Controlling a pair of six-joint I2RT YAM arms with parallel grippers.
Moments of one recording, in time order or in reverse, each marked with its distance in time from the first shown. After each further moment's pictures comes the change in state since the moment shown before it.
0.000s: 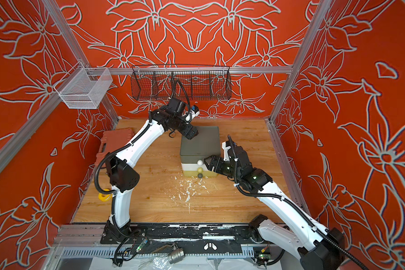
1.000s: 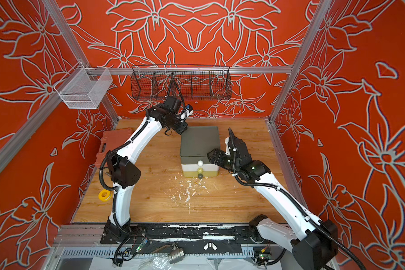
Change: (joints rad) left arm 0.057 -0.024 -0.029 -0.089 -0.056 -0.019; right arm -0.095 0.123 0.106 -0.083 0.012 -0.003
